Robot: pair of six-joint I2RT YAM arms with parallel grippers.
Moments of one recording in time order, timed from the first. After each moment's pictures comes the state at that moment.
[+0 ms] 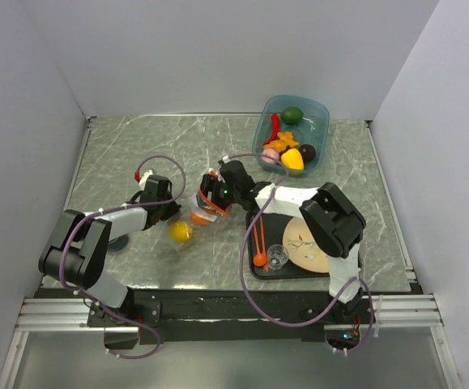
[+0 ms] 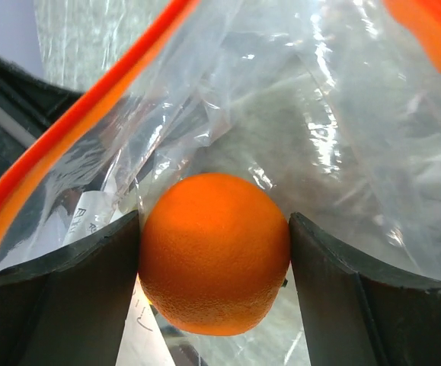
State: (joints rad) left arm -0.32 1.55 0.66 0.07 -0.13 -0.86; right arm 0.75 1.96 1.22 0.06 -0.29 0.88
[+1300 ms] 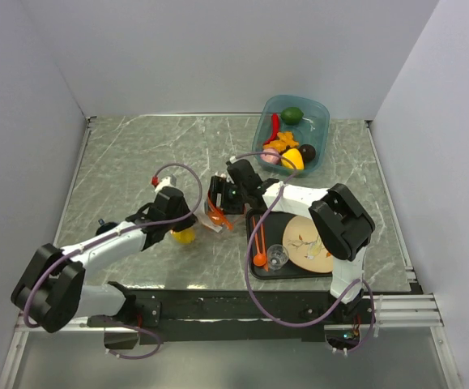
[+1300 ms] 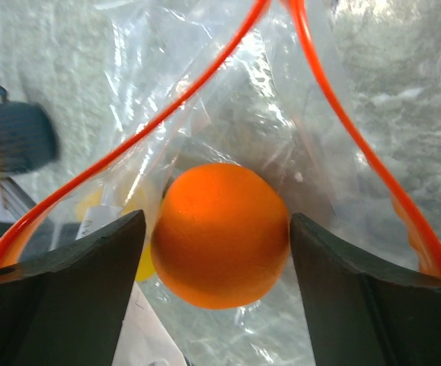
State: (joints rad) left arm -0.57 1.25 0.60 -0.08 -0.13 -0.89; right arm 0.71 1.89 1.19 -0.08 -0.26 0.77
